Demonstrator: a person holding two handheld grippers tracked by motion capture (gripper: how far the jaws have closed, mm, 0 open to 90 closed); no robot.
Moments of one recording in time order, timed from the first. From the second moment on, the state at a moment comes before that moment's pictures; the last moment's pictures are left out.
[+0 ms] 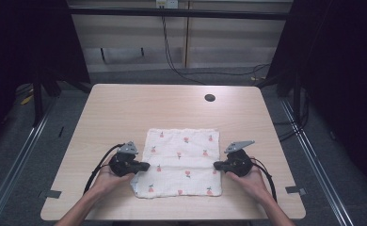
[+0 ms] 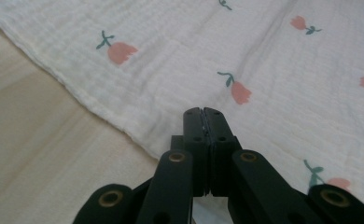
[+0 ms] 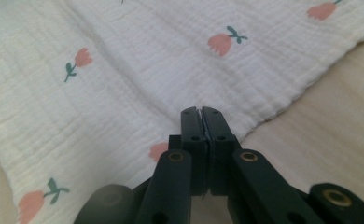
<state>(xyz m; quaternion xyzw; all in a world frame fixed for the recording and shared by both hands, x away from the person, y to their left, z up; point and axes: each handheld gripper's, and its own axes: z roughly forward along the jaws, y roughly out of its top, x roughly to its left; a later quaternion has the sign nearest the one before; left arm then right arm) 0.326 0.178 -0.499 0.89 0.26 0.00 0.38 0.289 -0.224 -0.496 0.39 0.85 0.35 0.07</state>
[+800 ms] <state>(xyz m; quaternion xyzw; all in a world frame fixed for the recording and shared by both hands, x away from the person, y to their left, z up) 0.325 0.190 -0.489 0.87 0.29 -0.02 0.41 0.282 -0.237 -0.479 0.40 0.82 0.39 0.09</state>
